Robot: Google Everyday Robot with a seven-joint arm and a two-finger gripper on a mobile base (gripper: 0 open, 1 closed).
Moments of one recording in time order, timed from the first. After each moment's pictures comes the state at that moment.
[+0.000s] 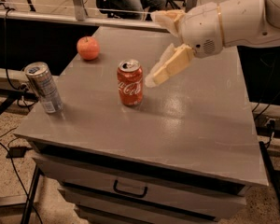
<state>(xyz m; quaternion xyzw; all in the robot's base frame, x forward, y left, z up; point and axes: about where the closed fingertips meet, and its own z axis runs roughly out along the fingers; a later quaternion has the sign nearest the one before) 0.535 -0.027 0.998 -0.61 0.57 0.26 0.49</state>
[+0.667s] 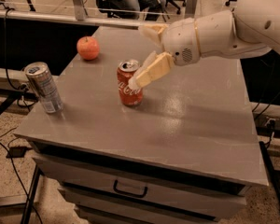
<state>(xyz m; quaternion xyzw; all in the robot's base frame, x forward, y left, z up) 0.556 0.005 0.965 -0.58 0.58 0.32 0.47</state>
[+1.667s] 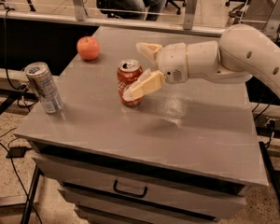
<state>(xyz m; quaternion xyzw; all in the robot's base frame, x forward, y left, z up) 0.572 0.017 0.916 -0.54 0.58 0.35 0.50</state>
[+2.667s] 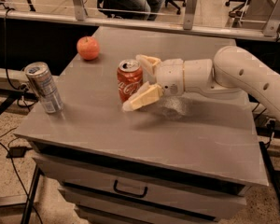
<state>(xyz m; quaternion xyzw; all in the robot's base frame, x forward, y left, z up) 0.575 0.019 0.877 -0.53 0.57 0.36 0.51</state>
